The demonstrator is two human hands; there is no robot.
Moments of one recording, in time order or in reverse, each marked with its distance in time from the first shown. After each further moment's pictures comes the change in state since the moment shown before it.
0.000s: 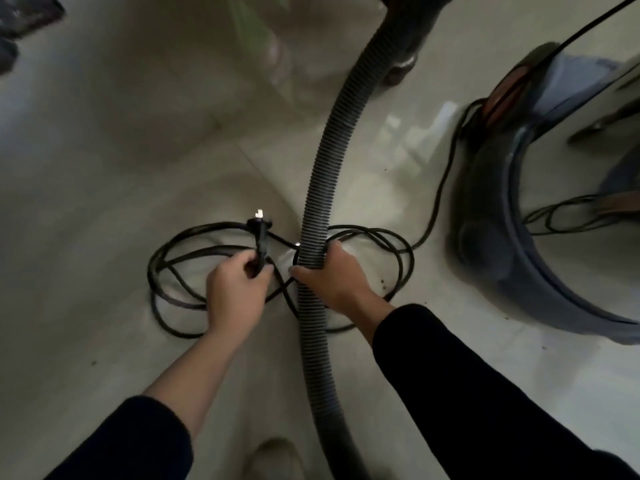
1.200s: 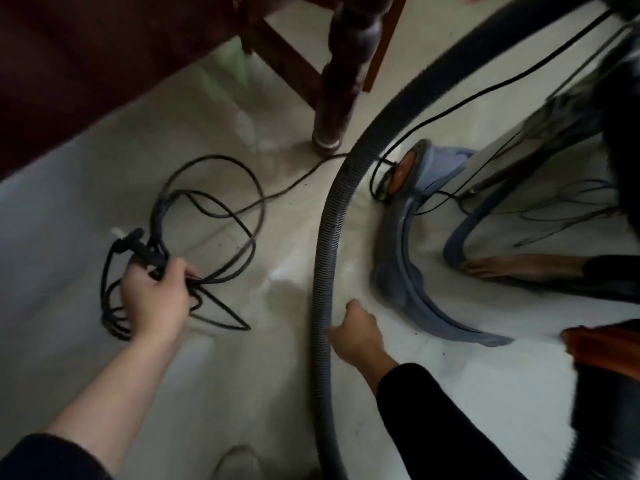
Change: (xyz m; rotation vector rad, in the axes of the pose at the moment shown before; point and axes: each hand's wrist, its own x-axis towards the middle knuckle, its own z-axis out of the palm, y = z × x) left_hand 0.001 0.116 -0.102 -0.450 0.285 -0.315; right_hand -0.092 0.017 -0.100 -0.190 0.143 0.298
